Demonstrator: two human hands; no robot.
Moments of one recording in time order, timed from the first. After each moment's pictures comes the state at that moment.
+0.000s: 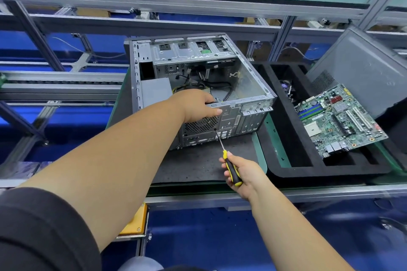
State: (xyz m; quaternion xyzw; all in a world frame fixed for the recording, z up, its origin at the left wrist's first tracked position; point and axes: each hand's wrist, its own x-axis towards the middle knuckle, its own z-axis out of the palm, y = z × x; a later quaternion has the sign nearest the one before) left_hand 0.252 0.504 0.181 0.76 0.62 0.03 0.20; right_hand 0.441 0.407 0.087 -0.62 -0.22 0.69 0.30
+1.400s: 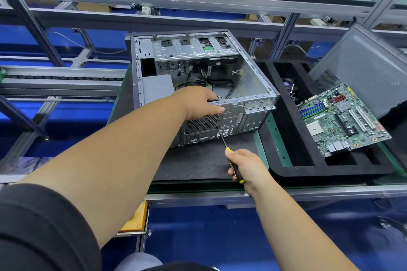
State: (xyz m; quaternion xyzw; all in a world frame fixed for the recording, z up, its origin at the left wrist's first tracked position) left_hand 0.251 0.507 0.179 0.77 0.61 0.04 0.20; right_hand 0.444 0.411 0.087 -0.64 -0.40 0.59 0.28
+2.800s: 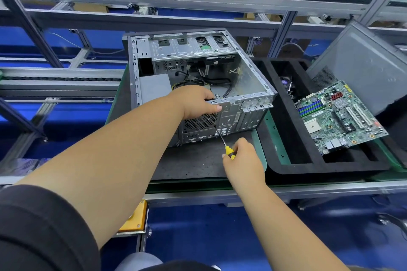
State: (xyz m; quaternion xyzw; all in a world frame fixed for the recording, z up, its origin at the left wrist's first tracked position) left_hand 0.249 0.511 0.174 0.77 0.60 0.06 0.19; right_hand 0.434 0.402 0.085 -0.71 -0.64 0.24 0.20
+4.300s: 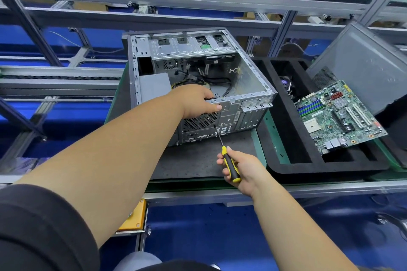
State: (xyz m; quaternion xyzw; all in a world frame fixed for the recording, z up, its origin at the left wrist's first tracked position) left_hand 0.251 0.507 0.178 0.77 0.61 0.05 0.19; right_hand 0.441 0.408 0.098 -0.58 -0.25 0.73 0.28
